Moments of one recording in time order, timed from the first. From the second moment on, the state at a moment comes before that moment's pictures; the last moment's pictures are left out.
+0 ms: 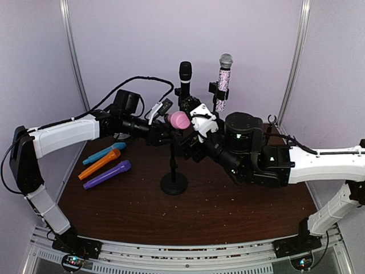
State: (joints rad) left arm -0.63 1.66 1.37 -0.27 0.75 0.05; right arm 1.25 1.43 1.21 0.18 0.62 -0.21
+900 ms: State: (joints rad) left arm -0.63 1.66 1.42 -0.37 0.74 0.15; right arm 1.21 1.57 1.30 0.33 0.56 -0.26
